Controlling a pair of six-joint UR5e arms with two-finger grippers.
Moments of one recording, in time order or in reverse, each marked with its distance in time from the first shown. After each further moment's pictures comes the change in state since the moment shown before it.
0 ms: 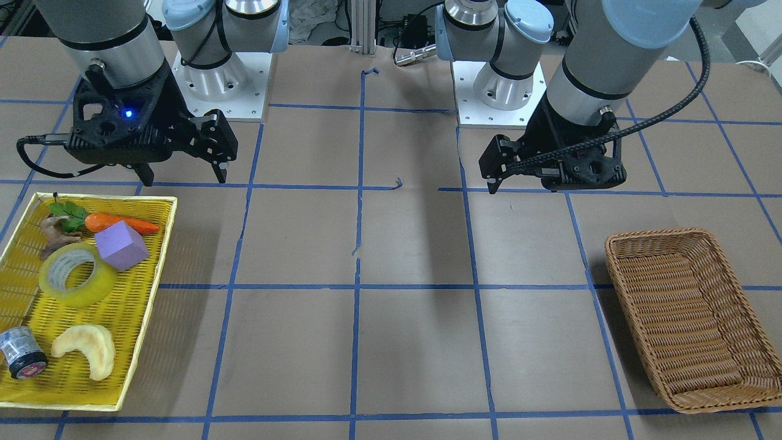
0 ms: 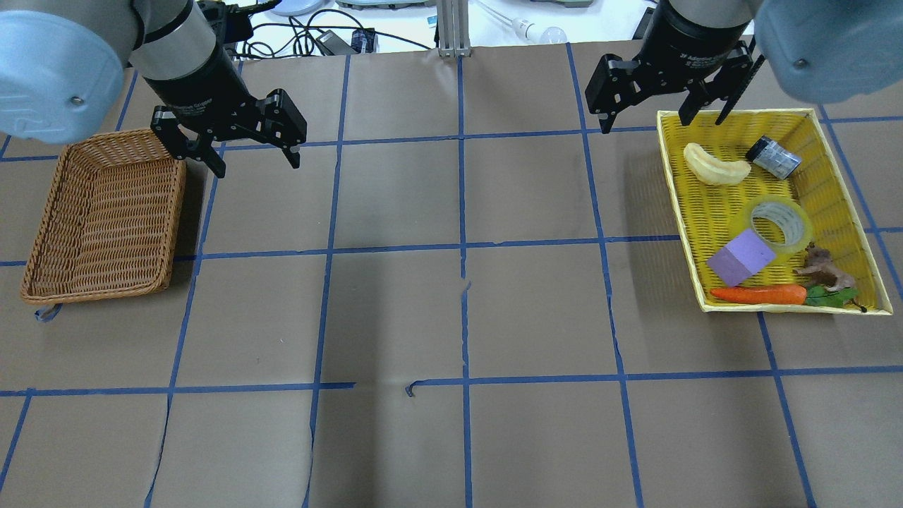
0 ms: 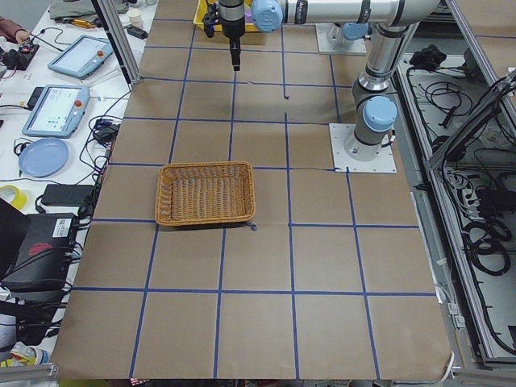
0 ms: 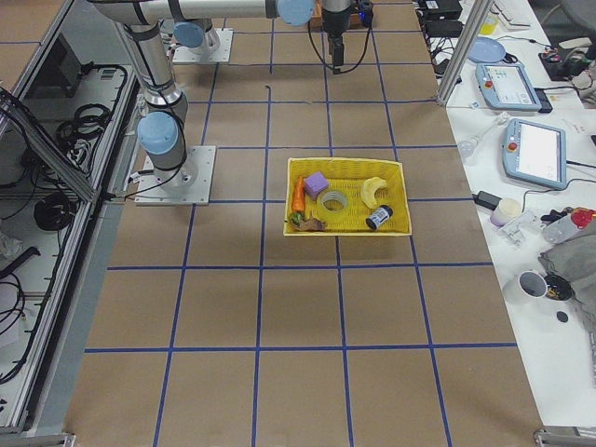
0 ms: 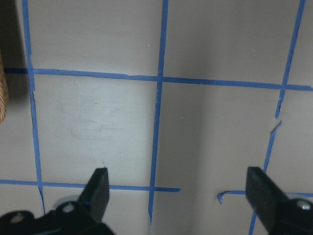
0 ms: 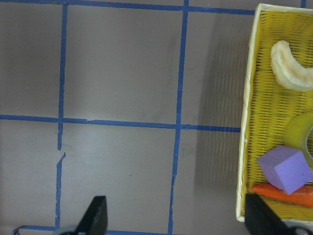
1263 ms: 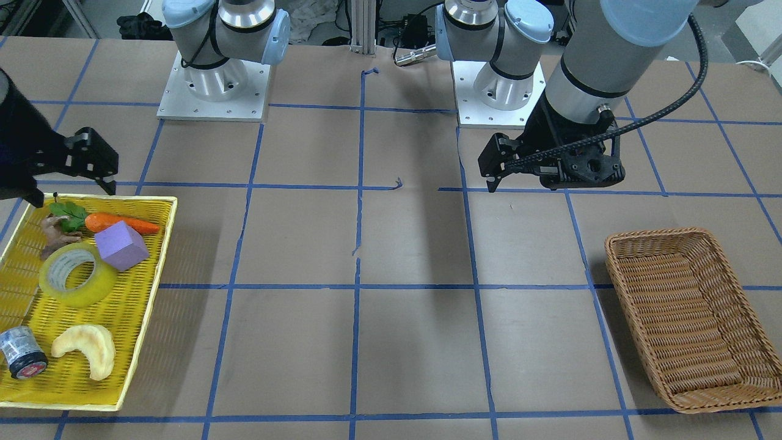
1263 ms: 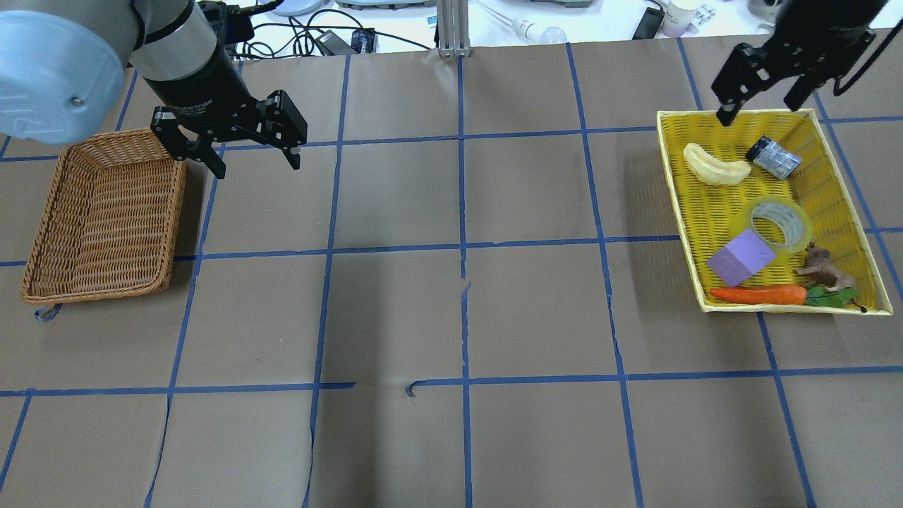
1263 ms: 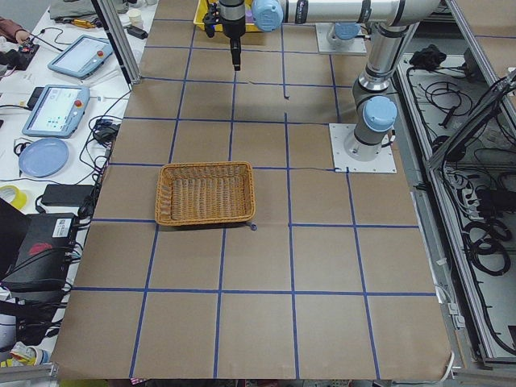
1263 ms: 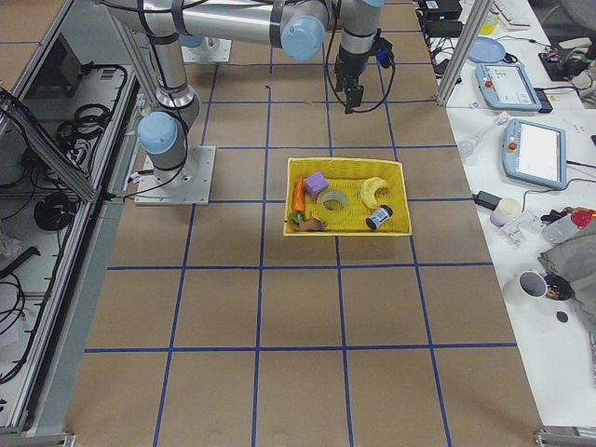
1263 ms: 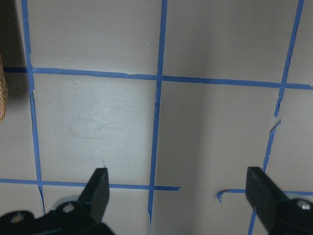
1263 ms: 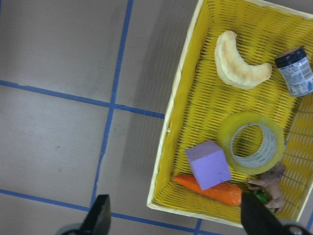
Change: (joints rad) left arm -0.004 0.001 0.000 -0.005 0.005 0.000; right arm -0.306 0.074 -0.057 0.101 -0.005 -0.510
